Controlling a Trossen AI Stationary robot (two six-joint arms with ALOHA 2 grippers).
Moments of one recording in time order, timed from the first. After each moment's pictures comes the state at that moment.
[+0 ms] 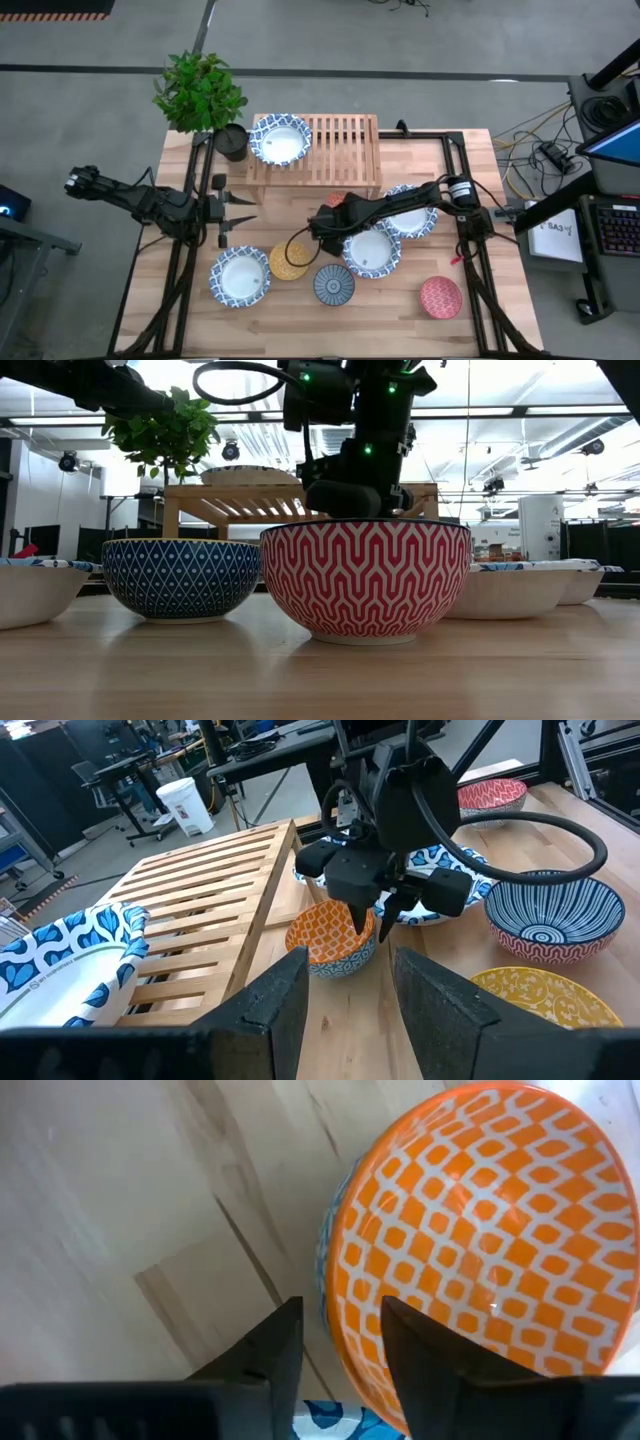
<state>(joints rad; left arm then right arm) -0.32 0.50 0.48 -0.25 -0.46 0.17 0.09 2.08 1.61 -0.93 0.30 0.52</state>
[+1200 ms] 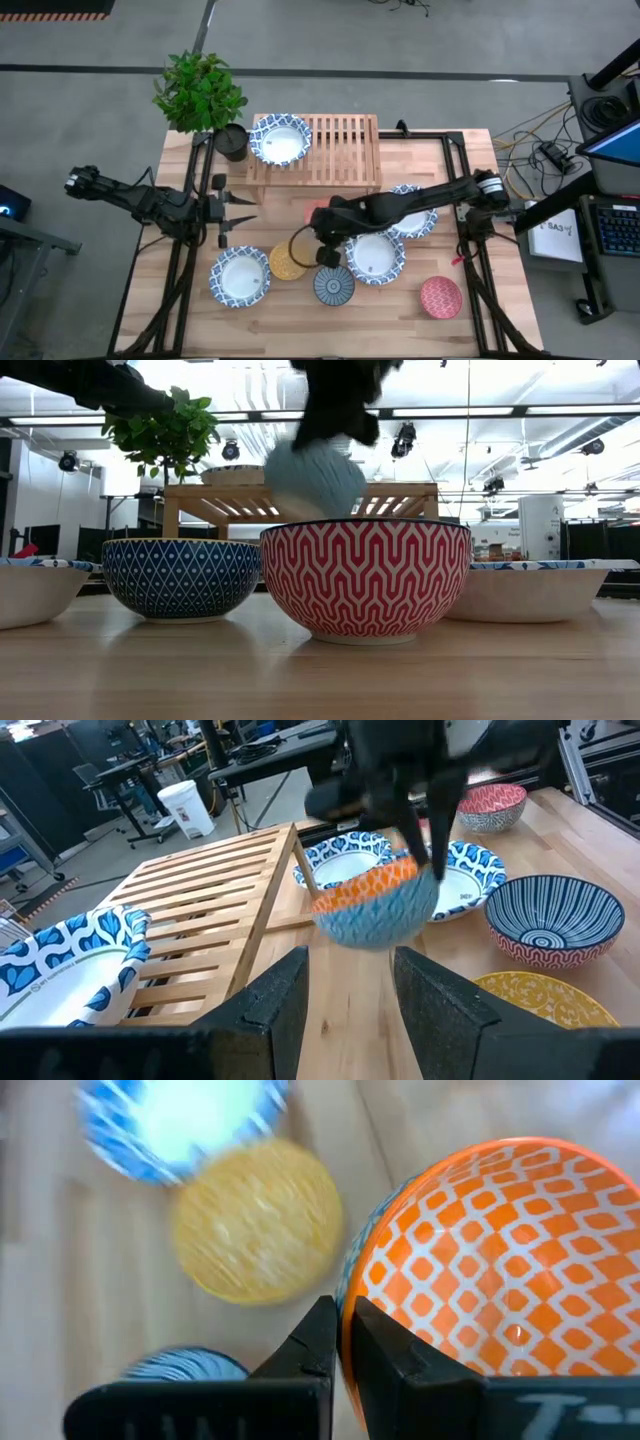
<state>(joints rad) -0.32 0.50 0.48 -0.24 -0.46 0.17 0.15 1.85 1.61 -0.65 0.08 0.35</state>
